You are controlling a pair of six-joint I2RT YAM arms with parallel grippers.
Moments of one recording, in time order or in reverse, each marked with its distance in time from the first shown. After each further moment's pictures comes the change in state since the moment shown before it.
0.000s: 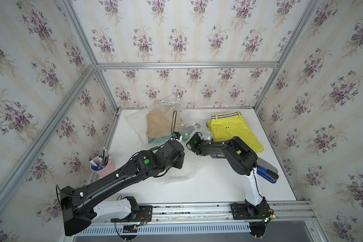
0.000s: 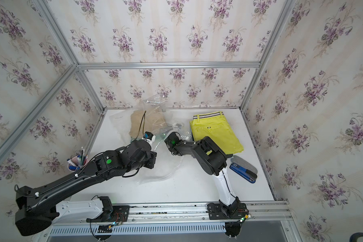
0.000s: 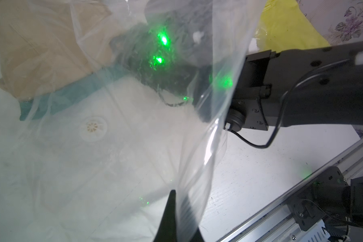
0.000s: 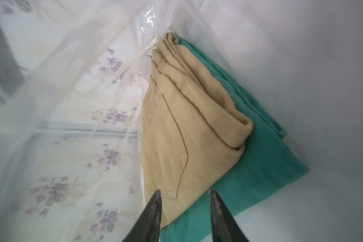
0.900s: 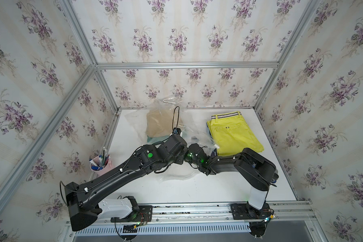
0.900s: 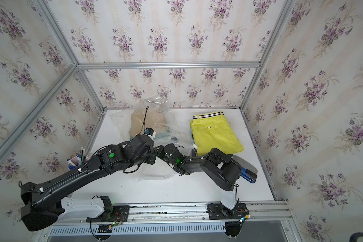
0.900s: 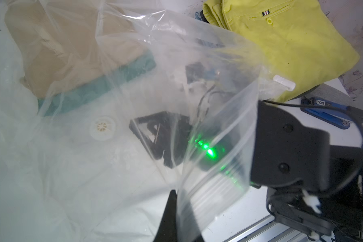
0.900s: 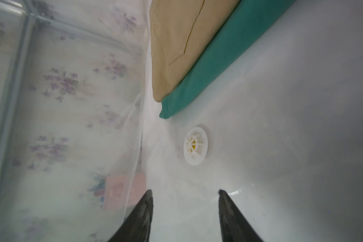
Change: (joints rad) left arm 0.021 0.080 0.125 -0.104 -0.031 -0.008; right arm 0.159 -0.286 -0.415 0.144 -0.152 -0.075
